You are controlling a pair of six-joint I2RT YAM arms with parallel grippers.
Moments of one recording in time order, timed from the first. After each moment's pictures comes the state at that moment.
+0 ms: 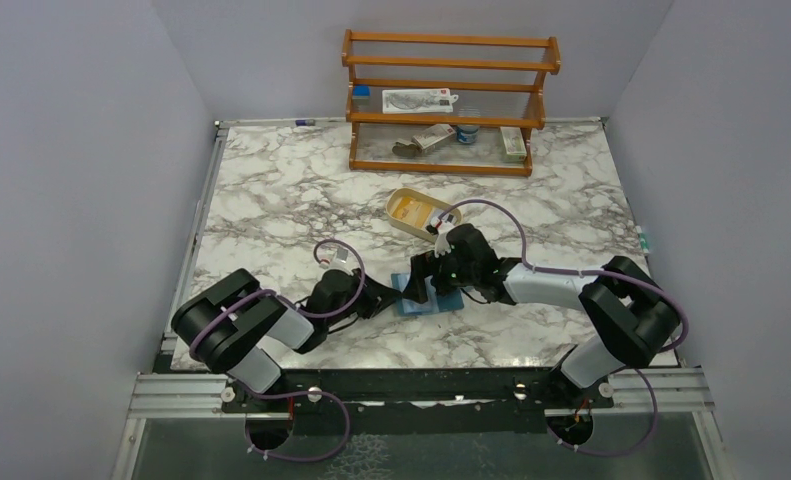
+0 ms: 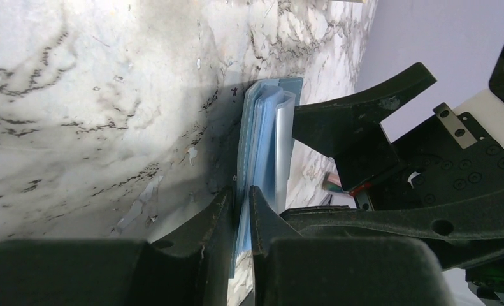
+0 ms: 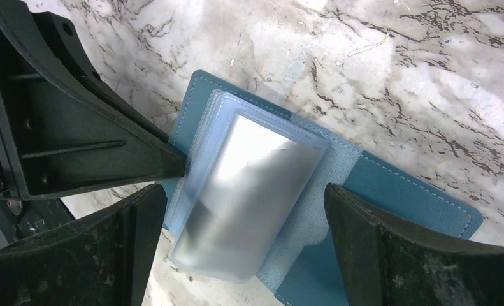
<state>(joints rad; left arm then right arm) -0.73 1.56 0.18 0.94 0.11 -1.37 0.75 1.56 0.67 0.17 -0.27 0.40</state>
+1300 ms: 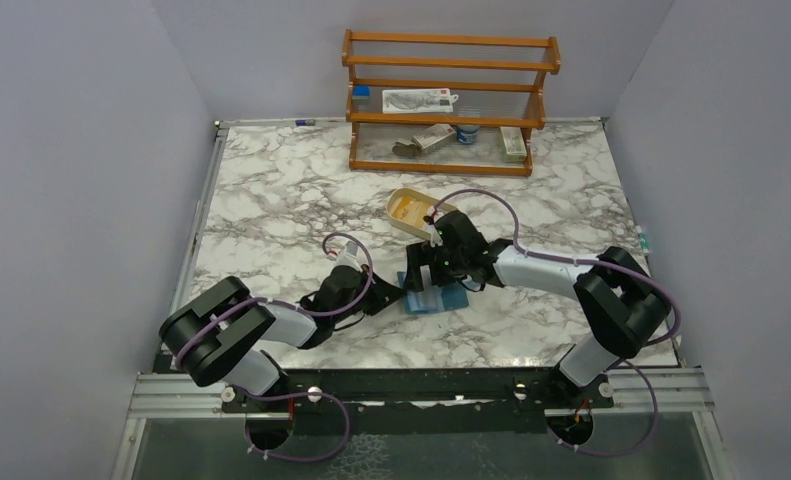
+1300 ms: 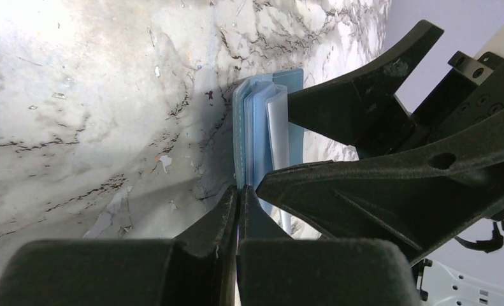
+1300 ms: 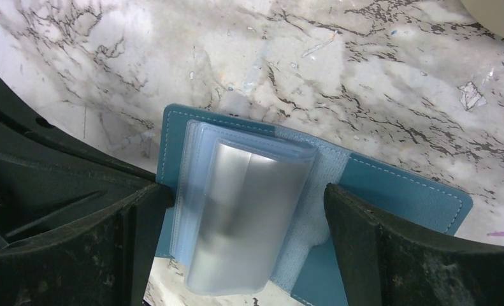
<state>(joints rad) -0.78 1.47 0.24 0.78 0.05 -1.25 0.74 1.61 0.84 -0.08 -0.17 0.45</state>
